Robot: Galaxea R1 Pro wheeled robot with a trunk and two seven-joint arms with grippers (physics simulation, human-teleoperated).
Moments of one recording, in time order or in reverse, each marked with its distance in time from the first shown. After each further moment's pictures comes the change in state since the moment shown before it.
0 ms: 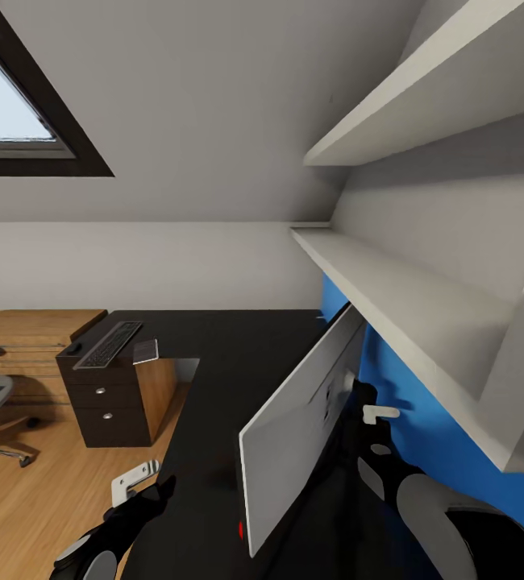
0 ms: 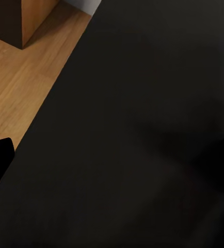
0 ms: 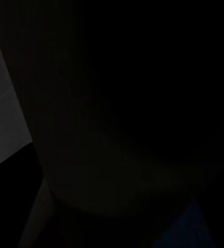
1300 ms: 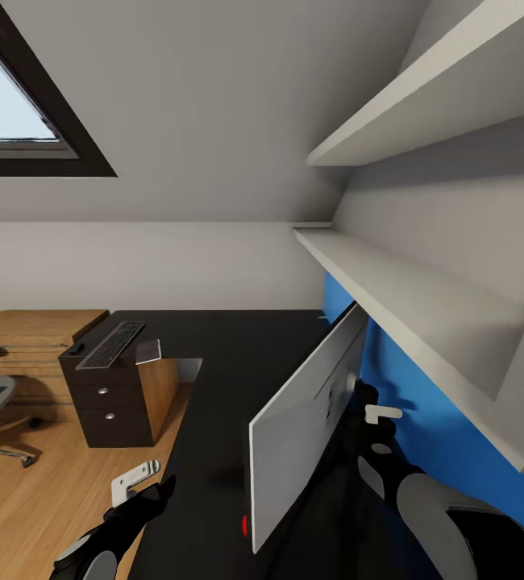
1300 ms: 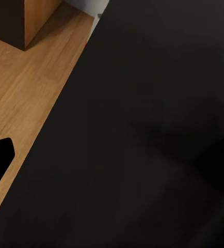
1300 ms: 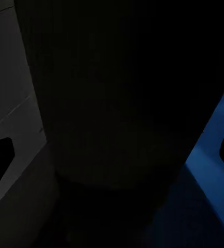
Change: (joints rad) left arm 0.000 0.000 0.000 0.000 0.000 0.000 0.000; right arm -0.001 0.000 -0.032 -0.004 -0.001 -0.005 -0.014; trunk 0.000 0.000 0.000
